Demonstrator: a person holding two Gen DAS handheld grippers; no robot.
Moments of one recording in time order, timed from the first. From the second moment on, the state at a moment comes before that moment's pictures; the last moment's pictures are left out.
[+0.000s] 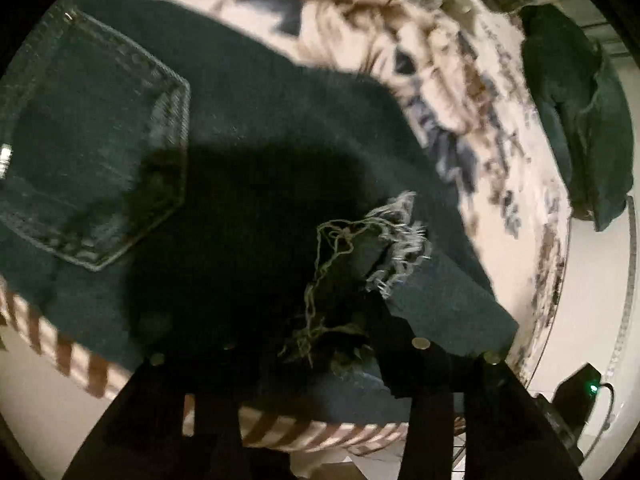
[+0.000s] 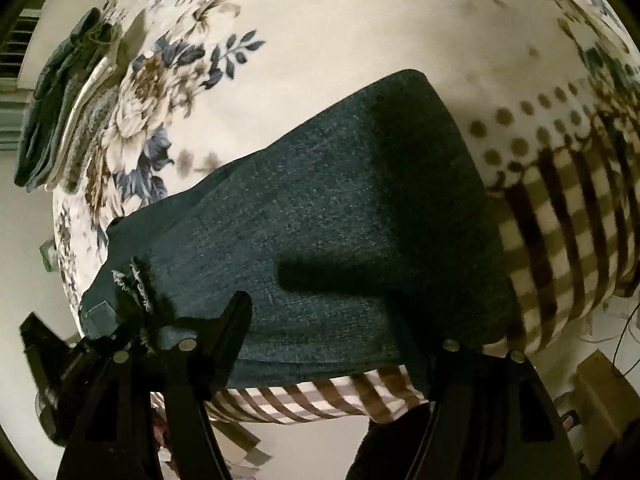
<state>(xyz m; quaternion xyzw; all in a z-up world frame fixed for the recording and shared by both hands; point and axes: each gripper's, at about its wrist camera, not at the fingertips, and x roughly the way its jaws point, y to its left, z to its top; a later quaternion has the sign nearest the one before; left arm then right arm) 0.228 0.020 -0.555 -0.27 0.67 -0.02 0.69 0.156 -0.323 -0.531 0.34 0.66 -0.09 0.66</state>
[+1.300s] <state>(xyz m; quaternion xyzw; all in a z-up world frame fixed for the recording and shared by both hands) 0.196 0.044 -0.510 -0.17 0.61 0.01 0.78 0.172 -0.257 -0.525 0.25 0.71 -0.04 0.66</state>
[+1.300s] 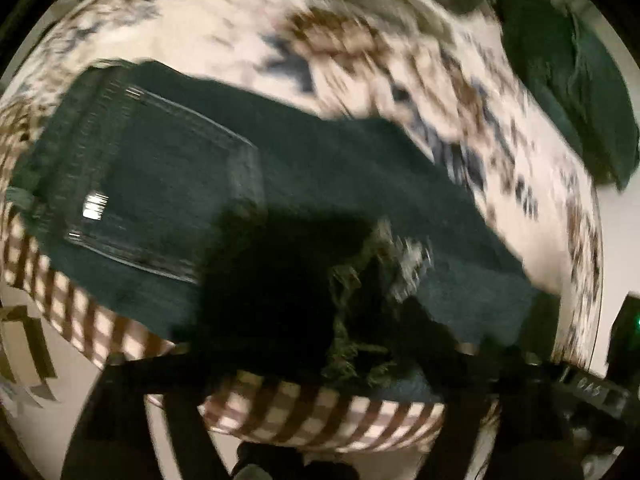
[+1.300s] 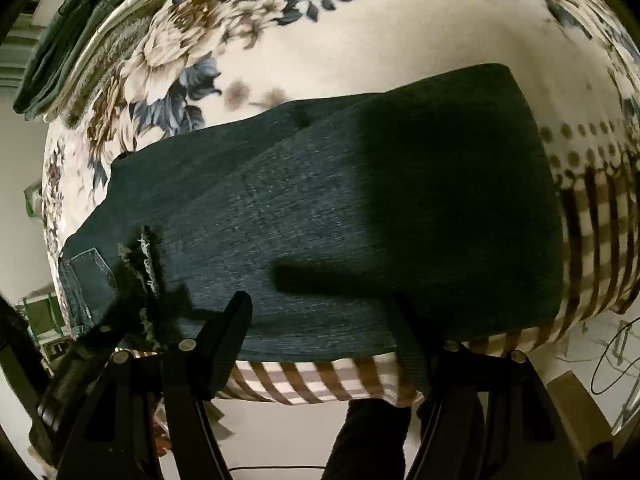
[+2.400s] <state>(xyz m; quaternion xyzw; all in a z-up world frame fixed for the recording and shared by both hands) 0.168 0.256 -0.551 -0.50 0.38 0.14 0.77 0.207 -0.194 -0.533 0.07 0.73 -0.07 0.67</state>
